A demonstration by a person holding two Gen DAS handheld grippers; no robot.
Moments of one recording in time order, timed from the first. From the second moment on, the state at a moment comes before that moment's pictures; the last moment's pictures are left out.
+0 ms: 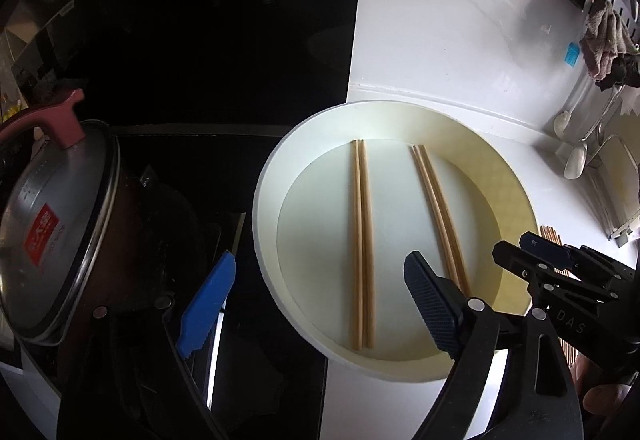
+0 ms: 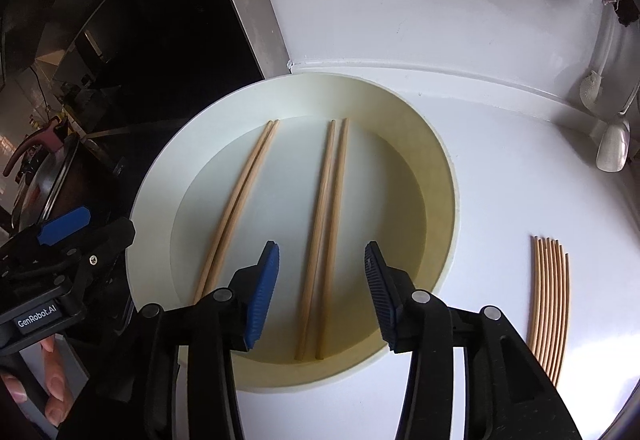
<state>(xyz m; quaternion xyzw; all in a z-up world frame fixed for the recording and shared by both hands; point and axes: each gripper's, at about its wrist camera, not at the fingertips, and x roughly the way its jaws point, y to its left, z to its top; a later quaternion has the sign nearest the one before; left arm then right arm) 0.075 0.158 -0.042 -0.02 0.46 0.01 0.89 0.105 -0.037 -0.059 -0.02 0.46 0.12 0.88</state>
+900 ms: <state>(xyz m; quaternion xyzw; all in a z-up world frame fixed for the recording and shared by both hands) 0.004 0.038 -0.026 -0.01 0.45 -0.05 0.89 0.001 -0.174 -0.025 0.01 0.44 0.07 0.90</state>
